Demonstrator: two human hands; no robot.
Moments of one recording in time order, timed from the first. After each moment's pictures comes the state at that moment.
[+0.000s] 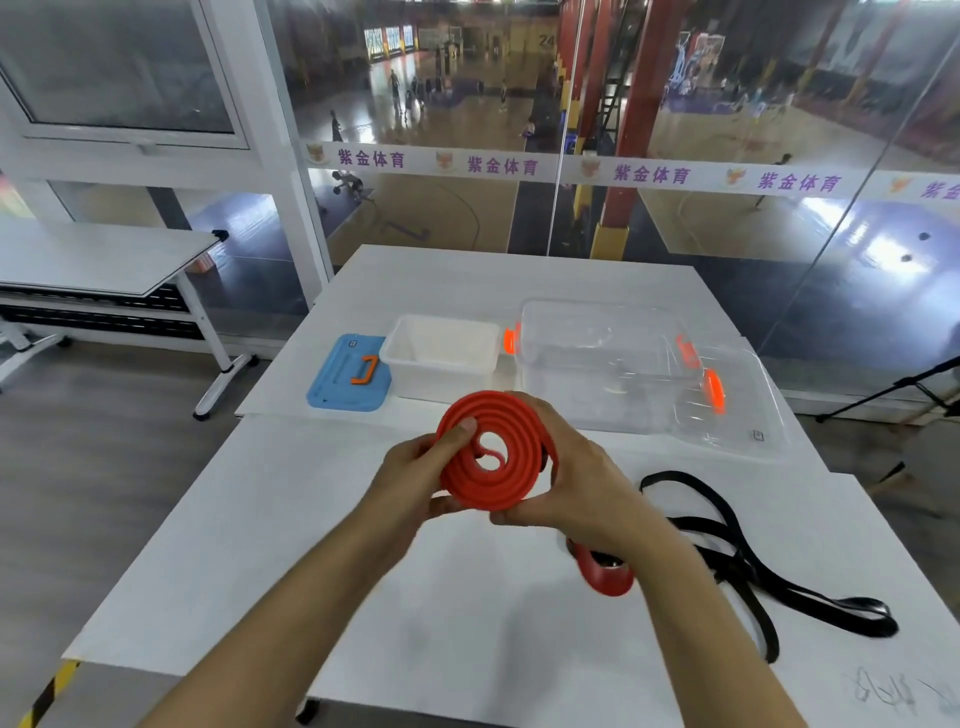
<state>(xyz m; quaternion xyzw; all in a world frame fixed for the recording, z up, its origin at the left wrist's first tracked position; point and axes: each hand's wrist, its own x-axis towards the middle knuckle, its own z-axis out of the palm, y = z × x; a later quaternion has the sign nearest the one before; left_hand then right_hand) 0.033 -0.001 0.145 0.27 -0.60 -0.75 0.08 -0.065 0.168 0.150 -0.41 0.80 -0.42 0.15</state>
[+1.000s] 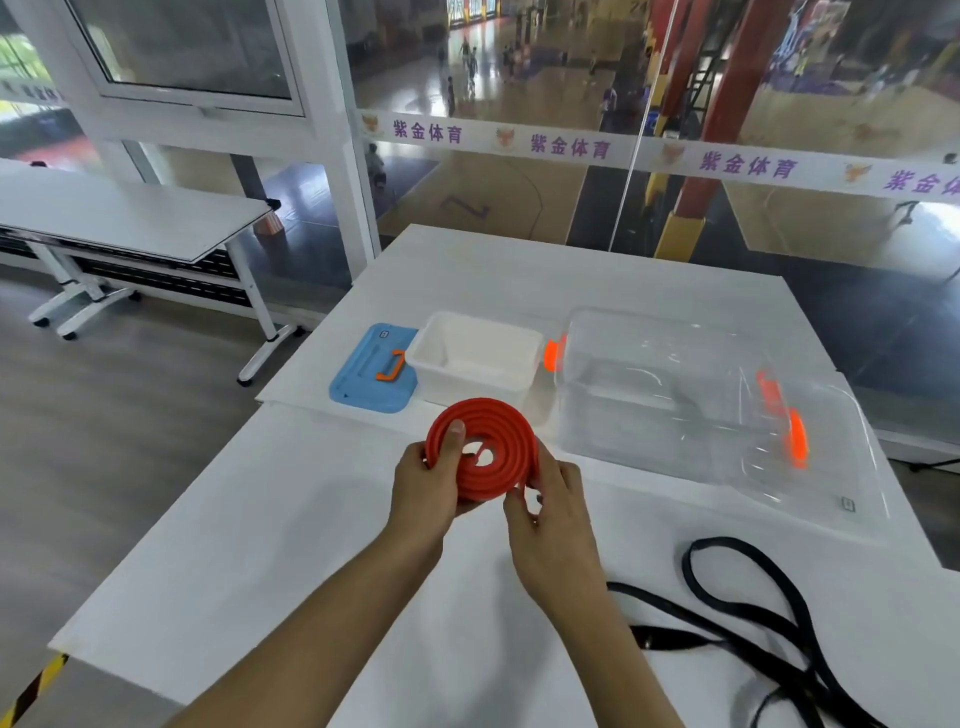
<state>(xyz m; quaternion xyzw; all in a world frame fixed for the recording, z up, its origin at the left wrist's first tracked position) -0.077 -0.037 0.077 0.43 -0.51 -0.71 0.23 -0.124 0.092 0.057 -0.27 0.83 -0.48 0.12</state>
